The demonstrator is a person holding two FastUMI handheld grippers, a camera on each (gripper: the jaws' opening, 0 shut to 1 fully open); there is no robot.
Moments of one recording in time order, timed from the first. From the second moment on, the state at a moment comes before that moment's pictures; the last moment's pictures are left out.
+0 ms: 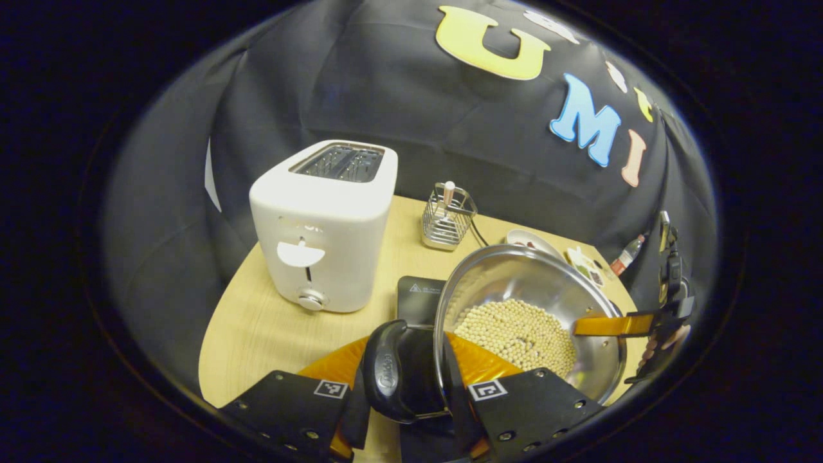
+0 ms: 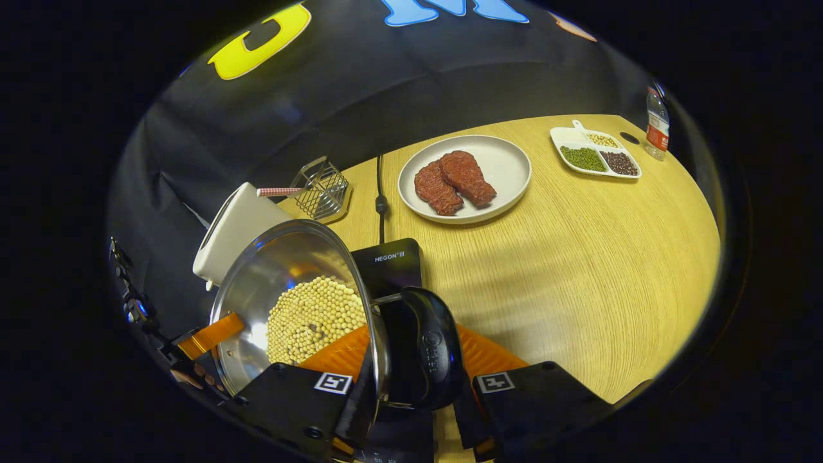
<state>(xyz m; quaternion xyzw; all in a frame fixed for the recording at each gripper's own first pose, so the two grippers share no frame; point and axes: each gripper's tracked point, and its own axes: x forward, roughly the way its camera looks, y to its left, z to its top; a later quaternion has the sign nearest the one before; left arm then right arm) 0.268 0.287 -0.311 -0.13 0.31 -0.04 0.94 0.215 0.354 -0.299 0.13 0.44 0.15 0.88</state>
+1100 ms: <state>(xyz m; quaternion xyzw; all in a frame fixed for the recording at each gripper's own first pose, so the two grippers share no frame) 0.238 0.297 -0.250 -0.05 0.27 0.04 0.96 0.192 0.315 -0.256 0.10 0.43 0.18 0.88</state>
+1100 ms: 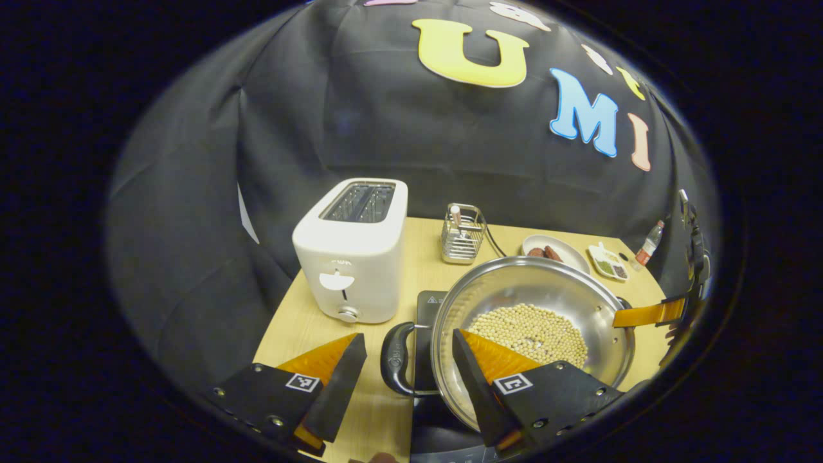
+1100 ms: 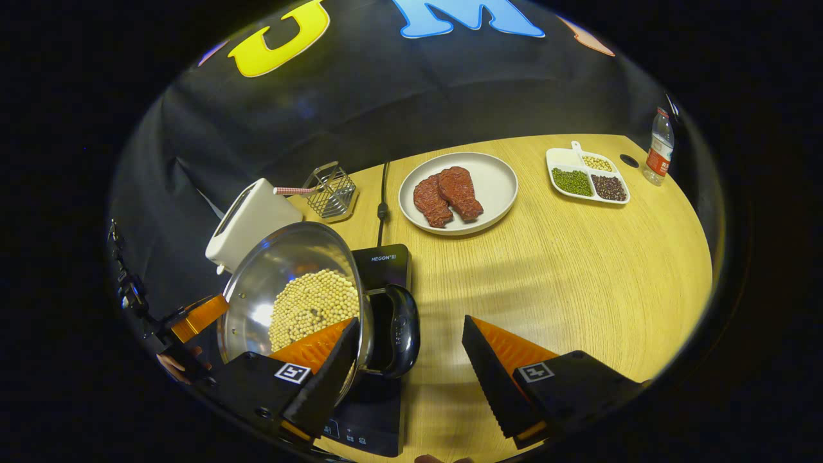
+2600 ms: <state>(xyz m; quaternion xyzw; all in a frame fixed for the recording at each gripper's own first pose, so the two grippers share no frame) 0.096 -0.019 -0.011 -0.06 -0.01 0.05 1.00 0.119 -0.045 -0.024 0.00 0.03 0.07 1.00</state>
